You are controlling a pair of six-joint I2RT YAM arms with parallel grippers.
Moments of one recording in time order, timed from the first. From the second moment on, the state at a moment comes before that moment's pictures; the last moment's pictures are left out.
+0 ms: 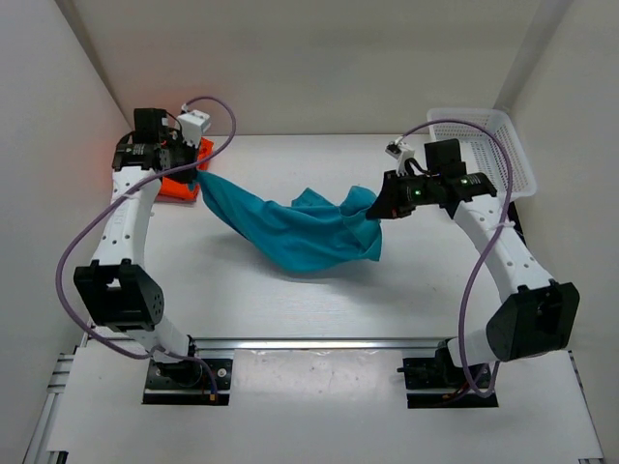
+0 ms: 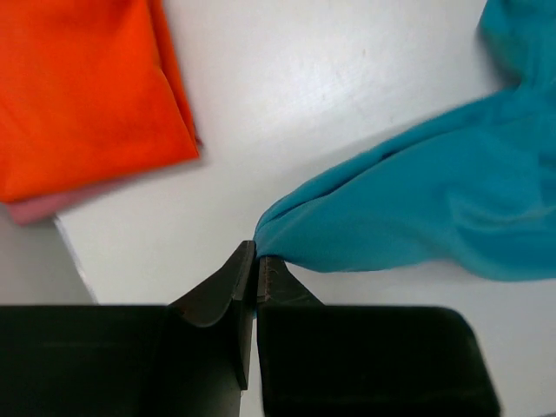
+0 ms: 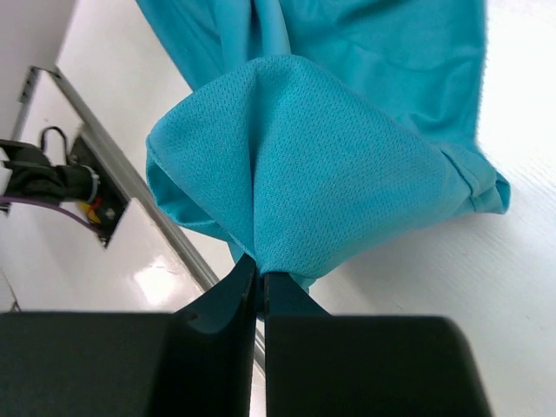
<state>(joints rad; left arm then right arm) 0.02 1.62 1.64 -0.86 0.20 0.41 0.26 1.43 1.34 -0.76 -0.73 0.03</state>
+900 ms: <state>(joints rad) -0.47 1.53 1.25 -0.73 0.06 0.35 0.17 1.81 1.58 -0.61 -0.61 0.29</state>
